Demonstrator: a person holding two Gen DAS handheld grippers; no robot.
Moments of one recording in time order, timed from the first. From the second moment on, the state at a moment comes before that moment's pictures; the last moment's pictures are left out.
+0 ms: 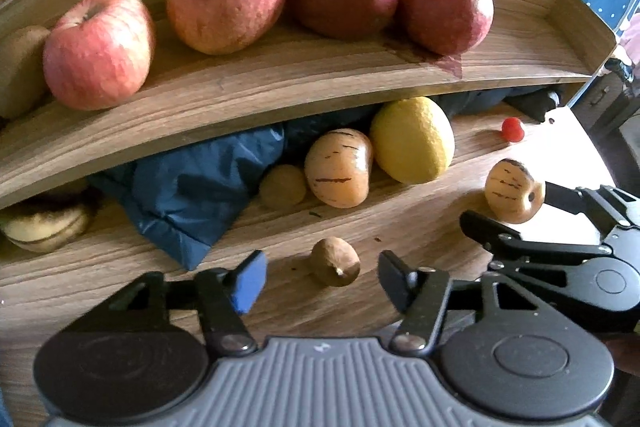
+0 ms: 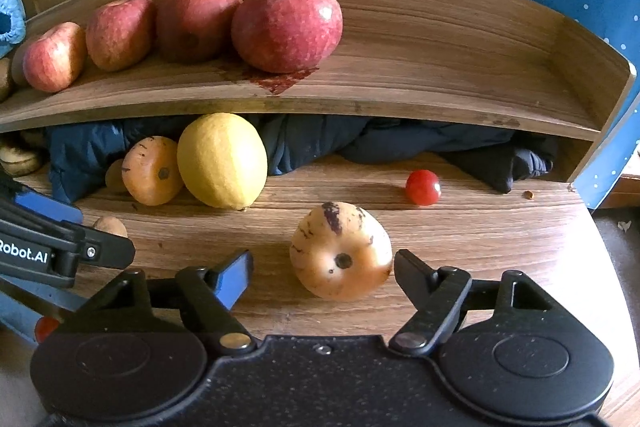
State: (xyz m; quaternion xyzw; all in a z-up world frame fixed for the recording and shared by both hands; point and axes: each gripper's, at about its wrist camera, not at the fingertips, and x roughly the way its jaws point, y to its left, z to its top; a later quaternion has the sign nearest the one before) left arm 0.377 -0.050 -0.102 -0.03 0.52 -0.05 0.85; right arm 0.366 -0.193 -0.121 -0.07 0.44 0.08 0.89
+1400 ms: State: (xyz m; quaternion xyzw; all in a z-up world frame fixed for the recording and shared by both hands) left arm 0.370 -0.063 -0.098 -0.06 0.51 -0.09 0.85; right arm 0.342 -0.191 -0.117 -0.05 0.42 0.11 0.90
